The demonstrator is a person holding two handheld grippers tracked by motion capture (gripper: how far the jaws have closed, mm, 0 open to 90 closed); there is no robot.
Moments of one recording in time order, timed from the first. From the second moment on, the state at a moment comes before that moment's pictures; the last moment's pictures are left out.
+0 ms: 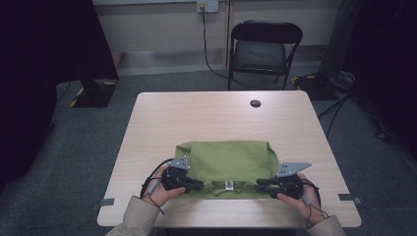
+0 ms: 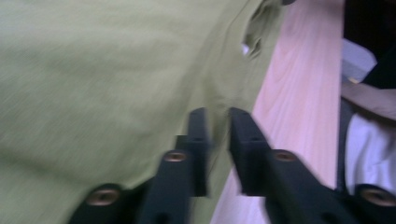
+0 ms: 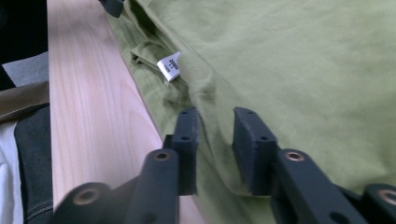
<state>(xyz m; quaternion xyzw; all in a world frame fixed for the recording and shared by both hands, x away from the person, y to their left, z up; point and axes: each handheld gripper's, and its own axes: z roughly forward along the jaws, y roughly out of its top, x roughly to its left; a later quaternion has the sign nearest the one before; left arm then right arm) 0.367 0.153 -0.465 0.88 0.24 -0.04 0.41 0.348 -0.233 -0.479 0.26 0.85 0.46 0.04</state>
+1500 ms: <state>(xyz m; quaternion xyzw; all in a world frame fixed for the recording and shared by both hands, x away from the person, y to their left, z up) 0.367 0.204 -0.497 0.89 0.27 0.09 0.36 0.350 -0.270 -0.499 0.30 0.87 0.36 0.12</state>
